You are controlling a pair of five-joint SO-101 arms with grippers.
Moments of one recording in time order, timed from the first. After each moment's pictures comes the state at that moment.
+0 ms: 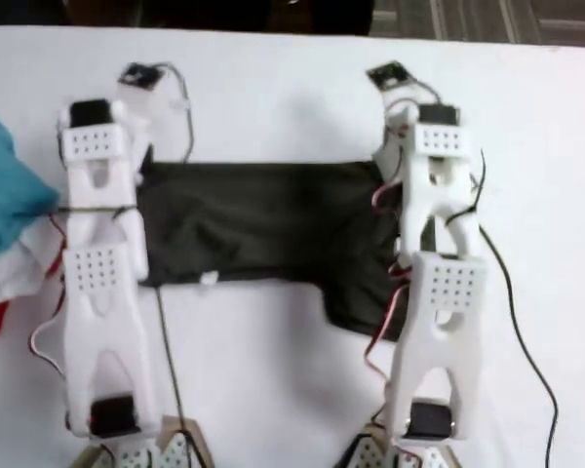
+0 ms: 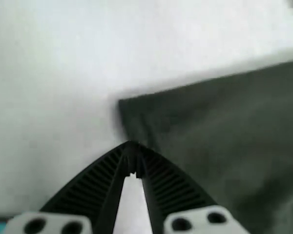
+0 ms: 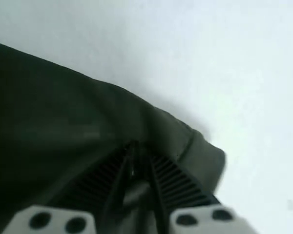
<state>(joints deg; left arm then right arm) -16.9 70.7 -87.3 100.8 -22.2 0.2 53.0 -55.6 85.2 28.4</state>
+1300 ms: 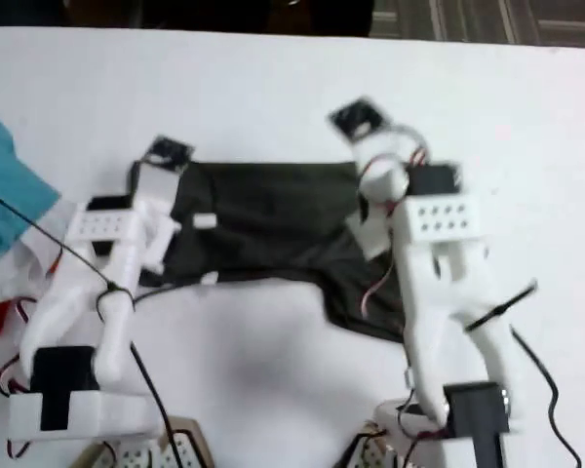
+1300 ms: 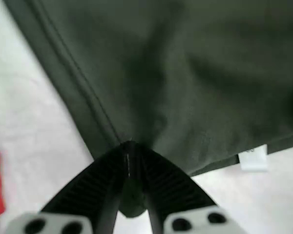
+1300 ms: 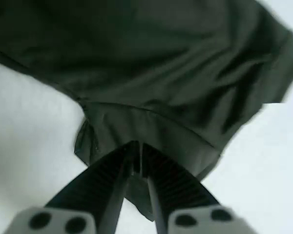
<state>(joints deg) -10.8 -5.1 39.0 52.2 -20.4 -11.6 -14.7 24.4 75.7 26.5</state>
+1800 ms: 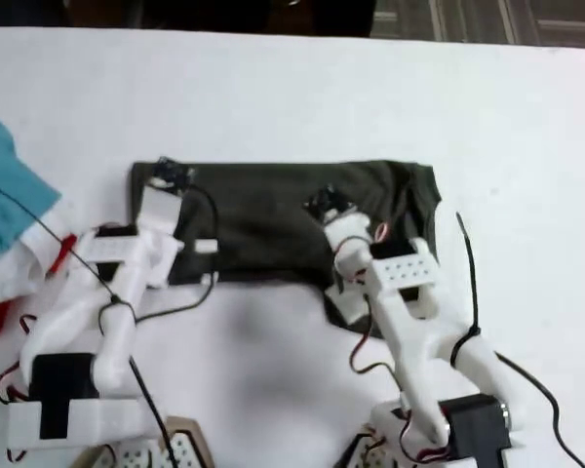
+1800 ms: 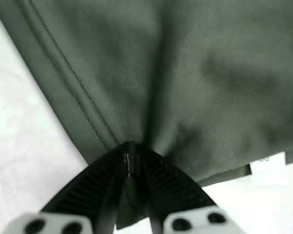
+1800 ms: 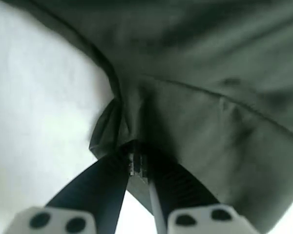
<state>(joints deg) -10.9 -6.5 49.1 39.9 -20.3 -15.8 -16.7 51.7 56.0 26.3</state>
